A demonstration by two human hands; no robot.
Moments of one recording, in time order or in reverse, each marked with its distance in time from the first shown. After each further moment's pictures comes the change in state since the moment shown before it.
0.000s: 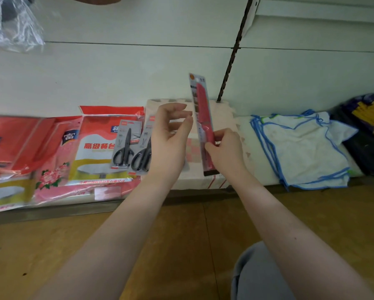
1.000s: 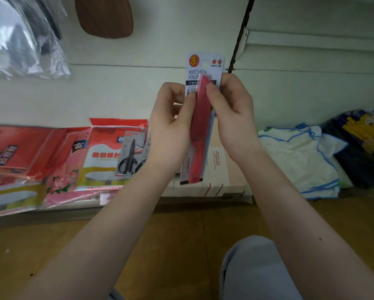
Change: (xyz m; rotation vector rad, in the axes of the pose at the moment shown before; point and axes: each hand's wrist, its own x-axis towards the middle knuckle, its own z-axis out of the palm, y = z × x) left_hand 0.000 0.075 0.007 -0.052 -0.046 0.232; right_hand -0.034 -0.116 -0.078 0.702 -0.049 -0.531
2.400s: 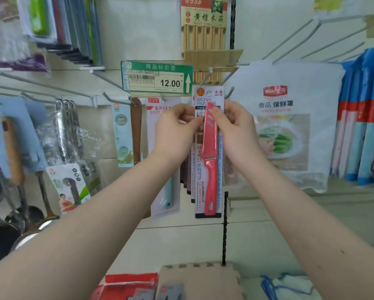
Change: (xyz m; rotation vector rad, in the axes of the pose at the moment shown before) left_hand 0.135 0.272 0.048 0.183 -0.019 0.398; right_hand 0.134 -0.254 -0.029 -0.091 0.146 -0.418
